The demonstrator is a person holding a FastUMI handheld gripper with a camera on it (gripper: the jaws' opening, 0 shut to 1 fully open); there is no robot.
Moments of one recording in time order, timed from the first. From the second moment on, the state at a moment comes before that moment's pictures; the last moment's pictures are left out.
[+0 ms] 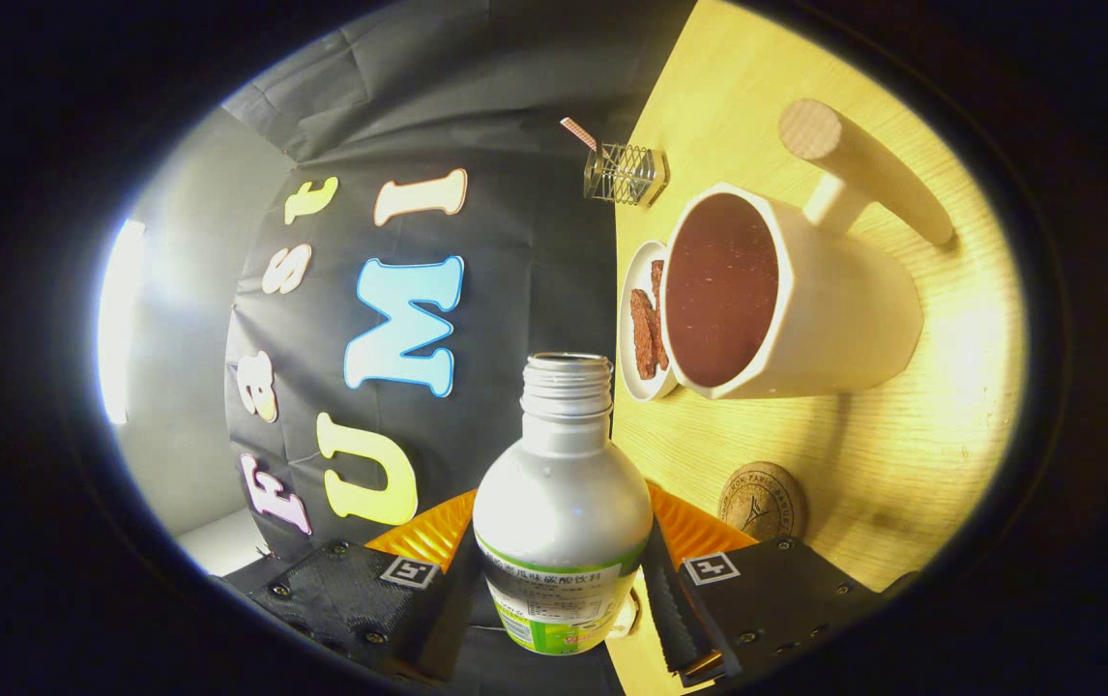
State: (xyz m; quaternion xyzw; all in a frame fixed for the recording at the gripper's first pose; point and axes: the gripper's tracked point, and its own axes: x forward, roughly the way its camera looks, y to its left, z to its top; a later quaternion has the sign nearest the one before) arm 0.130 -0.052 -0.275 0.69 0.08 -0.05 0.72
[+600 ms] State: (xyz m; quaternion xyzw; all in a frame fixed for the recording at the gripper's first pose) arm 0.125 -0.055 -0.279 0.73 0.07 -0.05 0.68
